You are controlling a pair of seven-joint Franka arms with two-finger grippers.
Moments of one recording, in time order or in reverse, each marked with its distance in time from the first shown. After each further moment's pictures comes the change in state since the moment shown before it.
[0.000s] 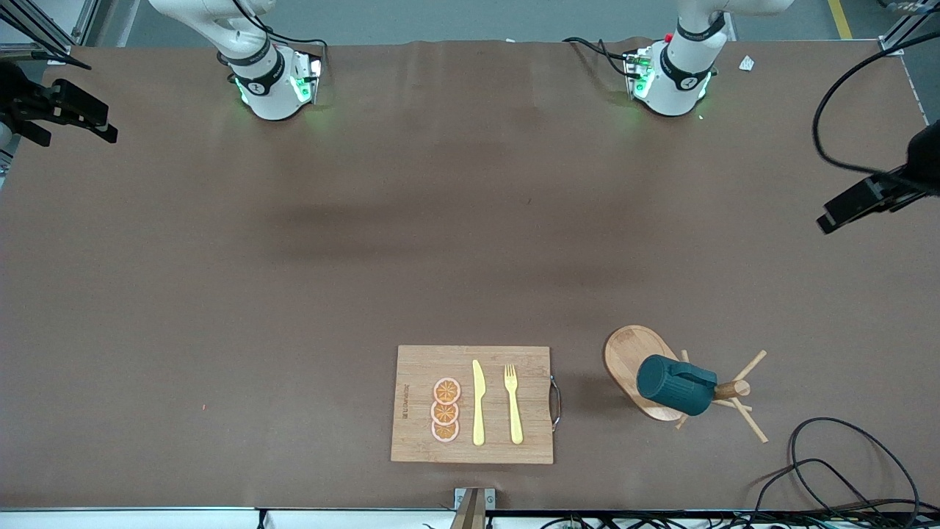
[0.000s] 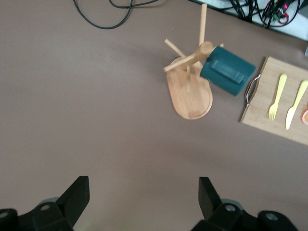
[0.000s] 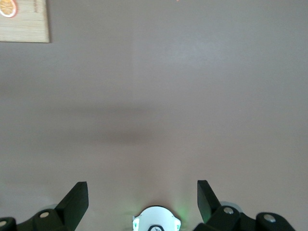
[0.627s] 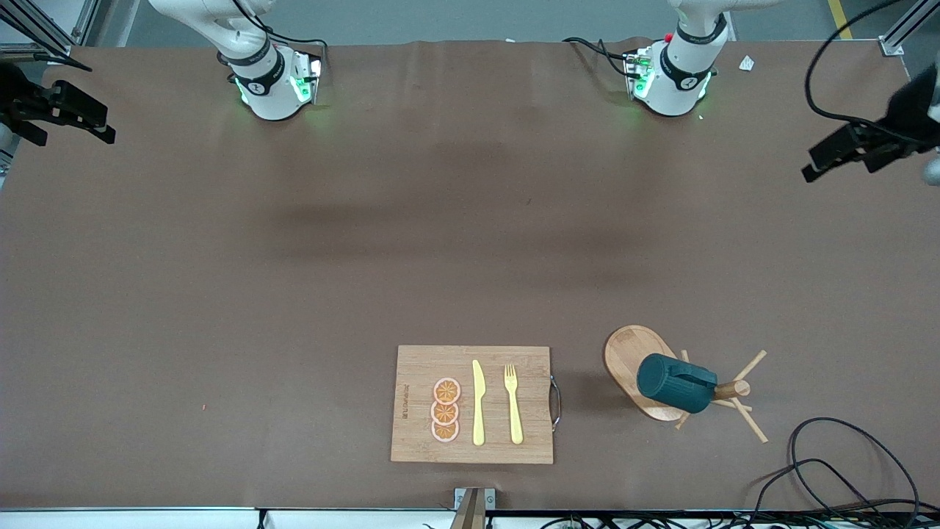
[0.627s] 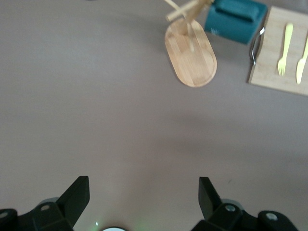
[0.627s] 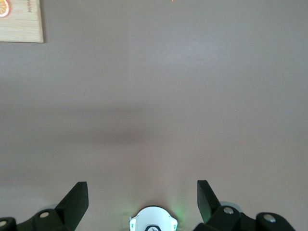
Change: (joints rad) left arm 0.269 -0.317 -0.301 -0.494 0.002 0.156 0.117; right arm 0.002 0.000 0.000 0.000 0.009 0.001 0.009
